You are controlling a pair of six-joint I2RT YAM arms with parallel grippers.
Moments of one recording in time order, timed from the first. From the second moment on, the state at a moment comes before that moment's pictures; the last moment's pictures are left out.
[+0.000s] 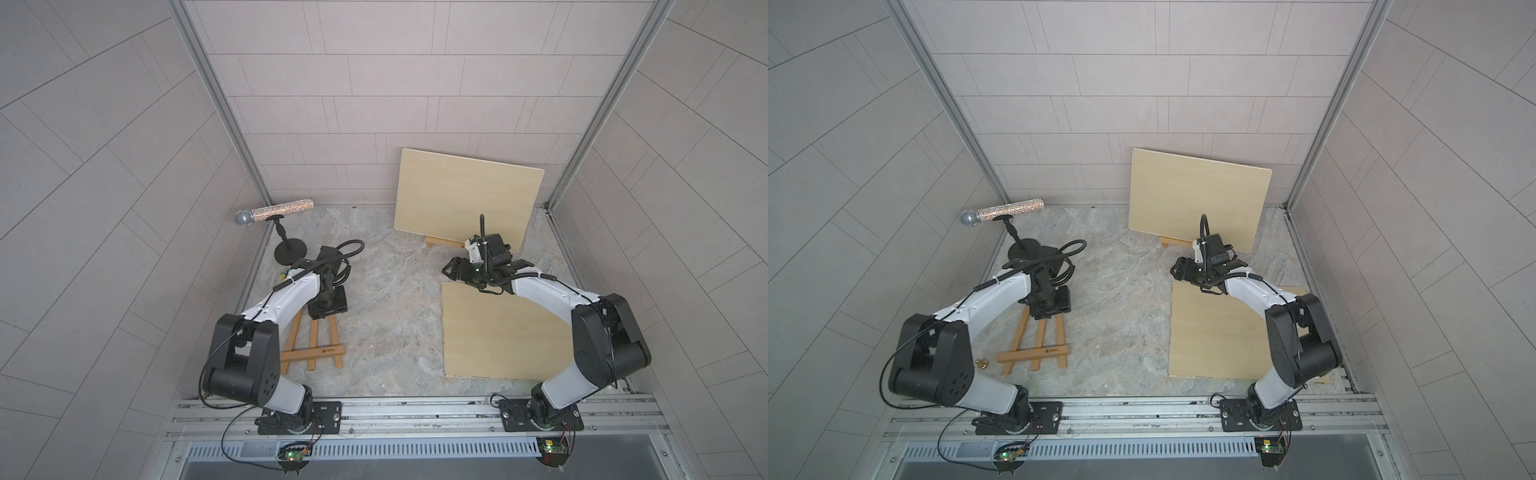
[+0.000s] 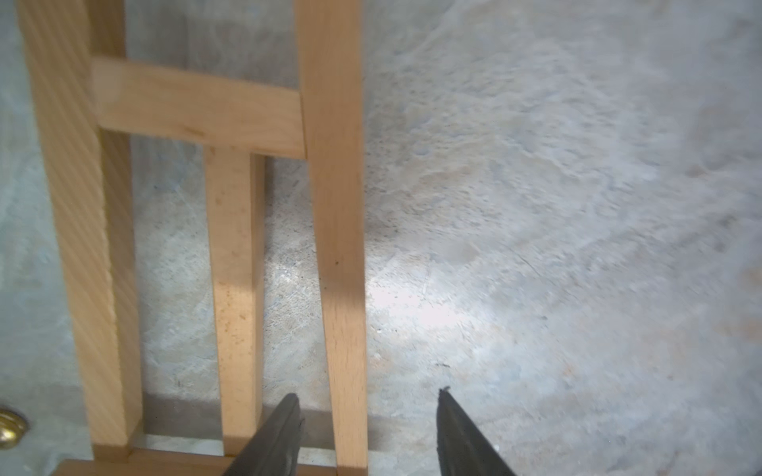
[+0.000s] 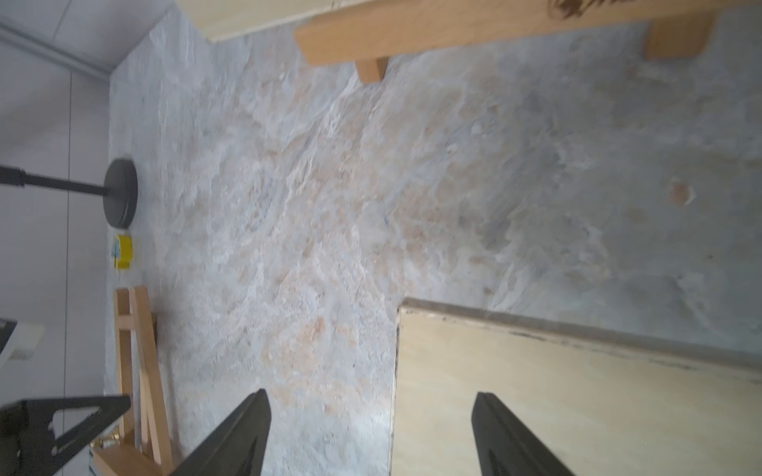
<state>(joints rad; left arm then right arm) -0.21 1.45 0.99 -0.96 0.00 -0.47 0.27 1.60 0.98 -0.22 -0.31 0.61</state>
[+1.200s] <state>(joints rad) -0.25 1.43 1.00 -0.74 0.24 -0.47 0.25 2.09 0.95 0.81 0.03 1.14</state>
